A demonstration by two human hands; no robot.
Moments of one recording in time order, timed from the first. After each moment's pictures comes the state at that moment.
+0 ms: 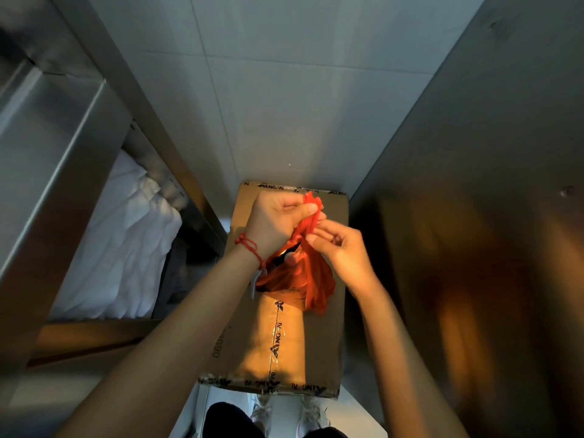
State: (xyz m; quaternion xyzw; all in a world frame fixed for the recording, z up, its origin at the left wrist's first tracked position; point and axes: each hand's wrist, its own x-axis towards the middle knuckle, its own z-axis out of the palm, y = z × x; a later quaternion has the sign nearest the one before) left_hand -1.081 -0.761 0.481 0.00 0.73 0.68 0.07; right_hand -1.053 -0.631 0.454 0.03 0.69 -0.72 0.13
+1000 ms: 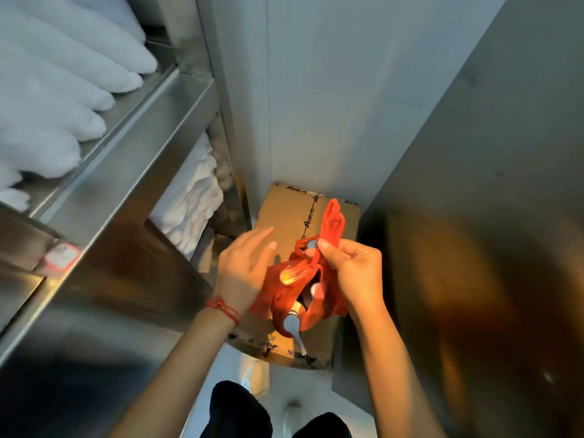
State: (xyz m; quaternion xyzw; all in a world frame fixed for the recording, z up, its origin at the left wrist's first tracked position) left_hand -0.898 -0.792 0.513 -0.06 0.88 0.46 -0.13; right_hand -0.930 -0.630 0.532 0.10 0.70 -0.70 0.12
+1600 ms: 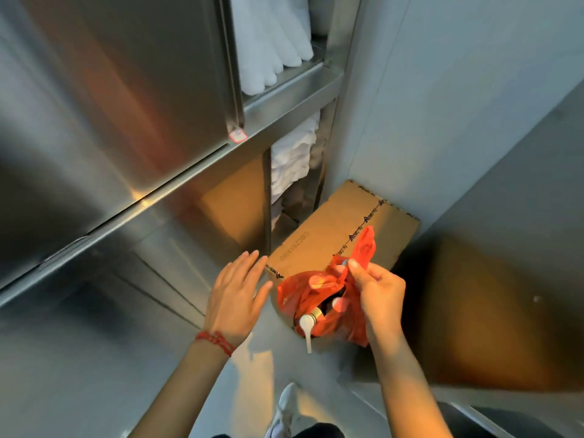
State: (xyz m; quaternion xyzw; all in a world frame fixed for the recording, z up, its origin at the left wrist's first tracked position) left_hand -0.654 -0.768 0.517 -0.21 0.95 0.19 -0.09; right_hand -0.780 -0.606 0.535 0.05 0.73 -0.66 0.16
